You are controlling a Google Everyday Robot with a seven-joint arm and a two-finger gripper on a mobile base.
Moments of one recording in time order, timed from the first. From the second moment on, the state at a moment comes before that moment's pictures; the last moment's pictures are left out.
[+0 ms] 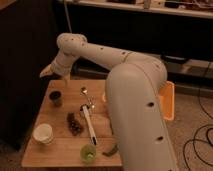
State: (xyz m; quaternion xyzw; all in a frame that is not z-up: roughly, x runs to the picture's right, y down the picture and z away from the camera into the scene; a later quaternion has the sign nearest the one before) arm -0.272 -0.053 0.758 -0.42 0.06 0.72 0.55
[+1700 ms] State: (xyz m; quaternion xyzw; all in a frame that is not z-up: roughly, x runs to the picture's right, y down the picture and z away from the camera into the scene) arm -0.271 -0.054 0.757 -0.42 0.06 0.72 0.55
